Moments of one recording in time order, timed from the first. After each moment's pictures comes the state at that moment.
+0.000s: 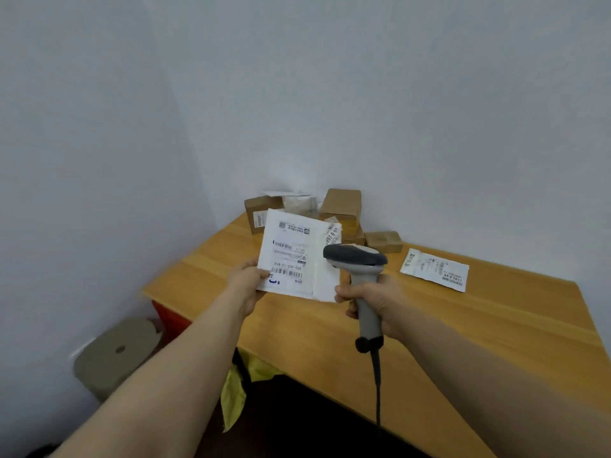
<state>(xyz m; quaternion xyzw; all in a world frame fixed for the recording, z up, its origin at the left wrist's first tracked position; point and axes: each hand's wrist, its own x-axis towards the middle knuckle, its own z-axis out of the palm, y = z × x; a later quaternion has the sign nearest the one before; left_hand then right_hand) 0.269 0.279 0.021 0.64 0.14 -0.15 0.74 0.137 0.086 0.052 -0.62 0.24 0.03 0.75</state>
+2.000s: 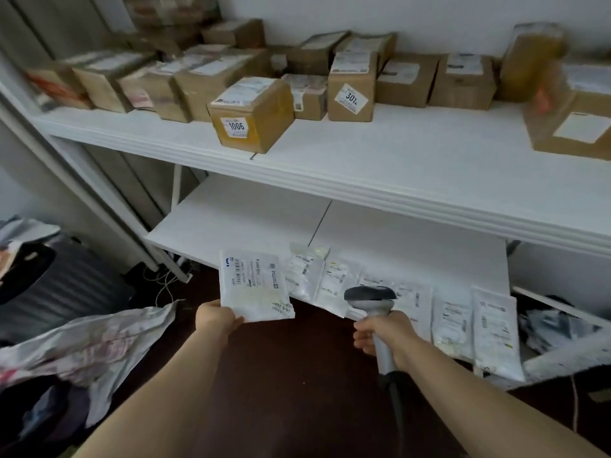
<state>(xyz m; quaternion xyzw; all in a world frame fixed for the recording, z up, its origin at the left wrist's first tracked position) -0.587 1.237 -0.151 0.33 0.75 0.28 0.51 -0.329 1.093 -0.120 -0.74 -0.11 0.54 0.39</state>
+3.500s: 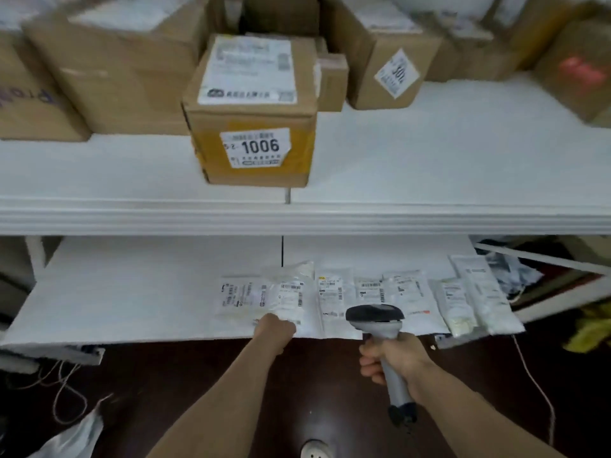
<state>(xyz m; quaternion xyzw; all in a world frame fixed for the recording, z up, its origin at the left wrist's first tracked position) -0.516 1.439 -0.244 0.62 0.57 -0.13 0.53 -0.419 1.252 -0.163 -0.78 0.08 0.46 0.41</state>
